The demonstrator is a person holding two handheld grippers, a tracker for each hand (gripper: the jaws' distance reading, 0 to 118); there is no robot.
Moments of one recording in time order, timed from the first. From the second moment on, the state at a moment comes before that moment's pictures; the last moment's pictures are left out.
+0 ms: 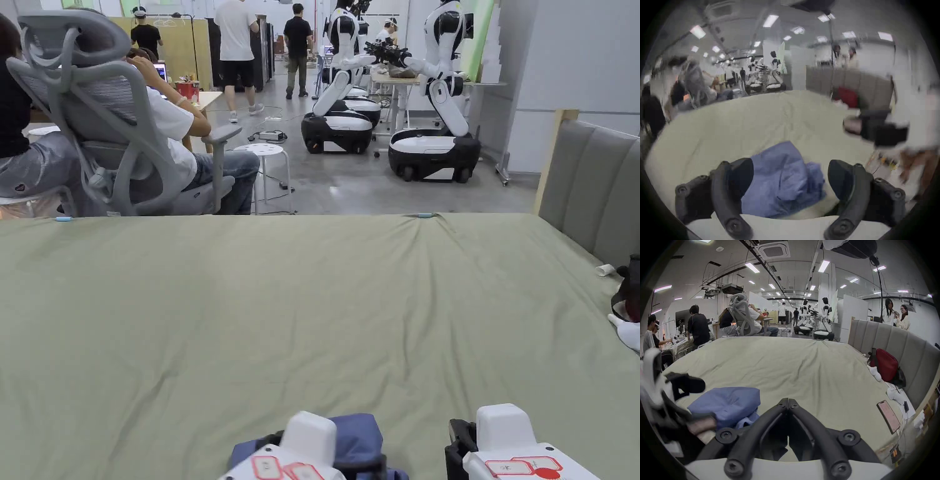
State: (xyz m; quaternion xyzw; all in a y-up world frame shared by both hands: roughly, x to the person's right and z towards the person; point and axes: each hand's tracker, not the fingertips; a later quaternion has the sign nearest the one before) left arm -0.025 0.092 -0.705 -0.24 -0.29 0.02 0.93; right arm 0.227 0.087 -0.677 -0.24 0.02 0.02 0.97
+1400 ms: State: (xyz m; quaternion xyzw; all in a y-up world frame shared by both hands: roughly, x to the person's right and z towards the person) left arm -0.157 0.014 -0.735 -0.35 -0.14 0.27 0.89; right arm 0.171 0.005 -0.724 -0.36 0.08 0.00 0.93
